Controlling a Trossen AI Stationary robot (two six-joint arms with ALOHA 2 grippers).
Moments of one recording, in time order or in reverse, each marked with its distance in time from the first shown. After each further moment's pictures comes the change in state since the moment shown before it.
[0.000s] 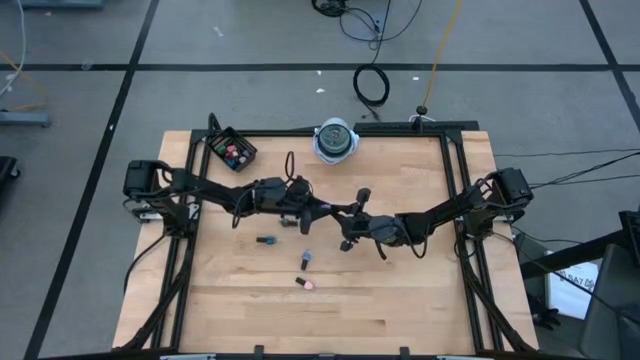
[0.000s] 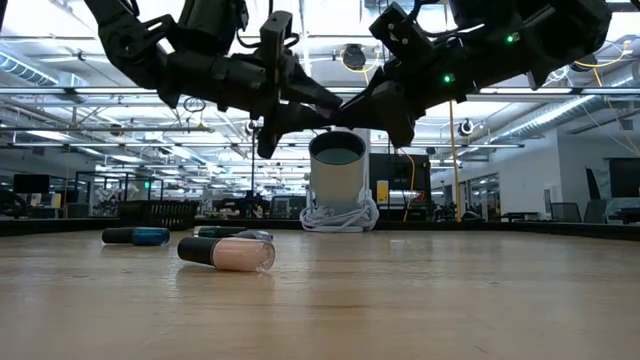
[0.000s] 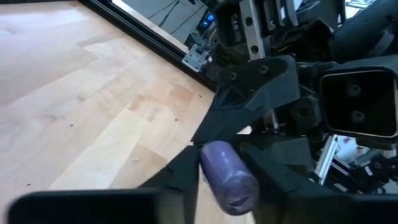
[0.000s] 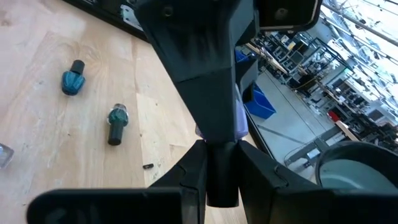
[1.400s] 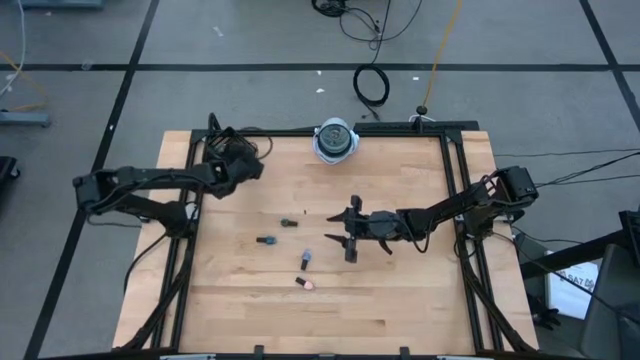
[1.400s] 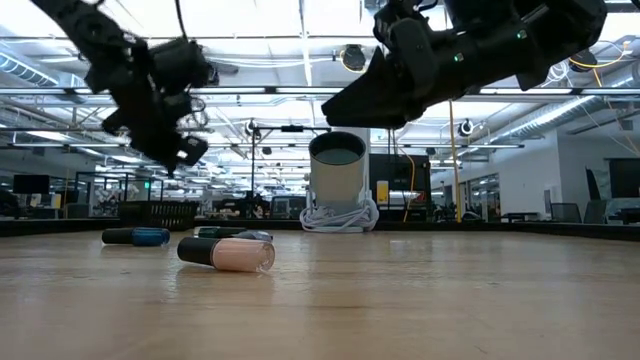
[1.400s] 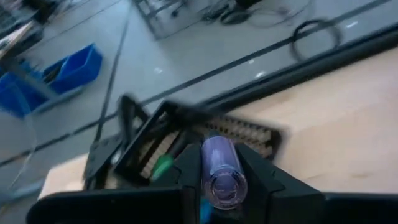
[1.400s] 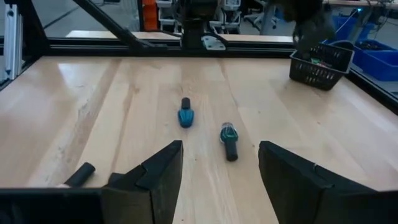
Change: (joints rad) left arm 0.344 -0.428 -0.150 -1.032 -1.027 0.102; right arm -0.029 -0.046 -0.002 -0.094 -0.397 0.503
